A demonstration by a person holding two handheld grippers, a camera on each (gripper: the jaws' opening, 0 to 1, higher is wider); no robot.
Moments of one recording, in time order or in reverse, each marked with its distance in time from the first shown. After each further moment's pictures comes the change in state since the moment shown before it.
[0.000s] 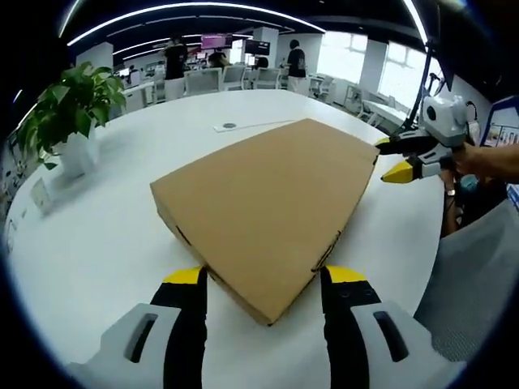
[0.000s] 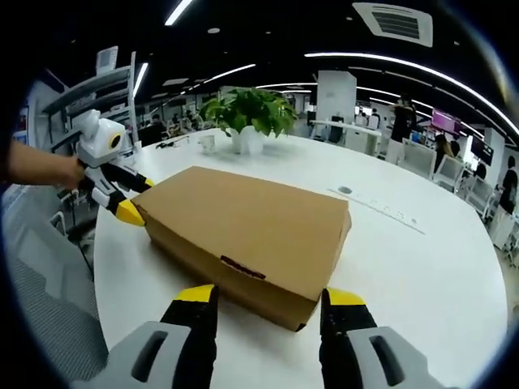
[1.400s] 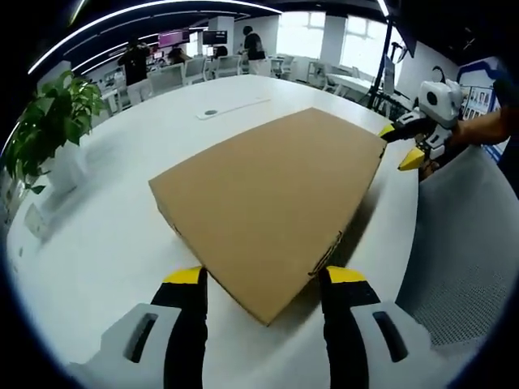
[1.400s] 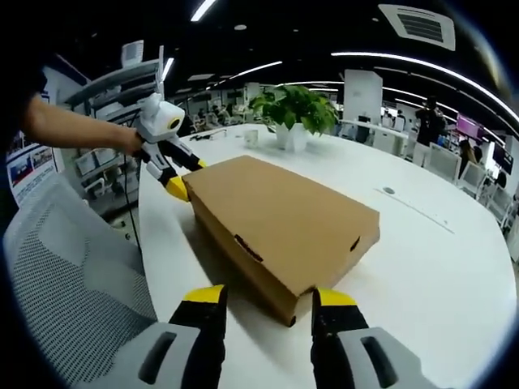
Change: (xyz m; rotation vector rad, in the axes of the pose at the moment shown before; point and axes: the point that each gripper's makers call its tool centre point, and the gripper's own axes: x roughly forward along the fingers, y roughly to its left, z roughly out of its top) left arm -0.049 0.029 -0.034 0.176 0.091 -0.134; right arm -0.024 0.100 -0.012 -0.033 0.016 0.131
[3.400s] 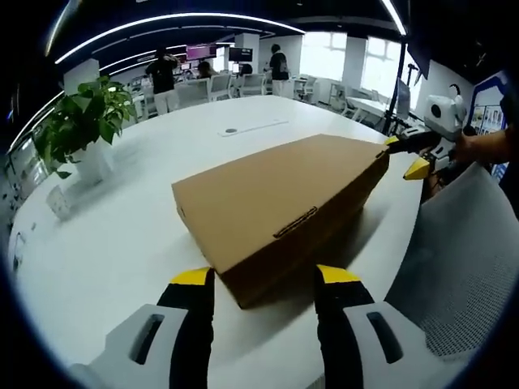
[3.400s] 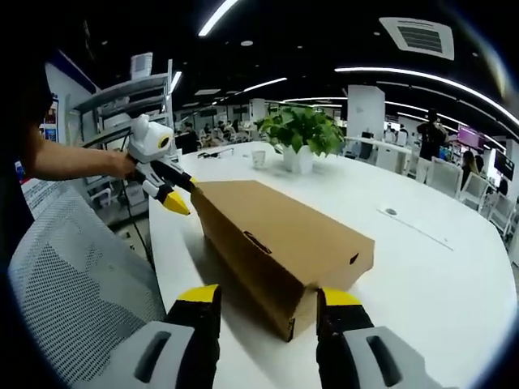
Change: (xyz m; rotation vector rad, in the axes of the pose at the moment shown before) left arm -0.037 -0.013 0.003 -0.086 -0.125 0.110; right arm -0.021 0.011 0.032 -0.017 -0.101 0.016
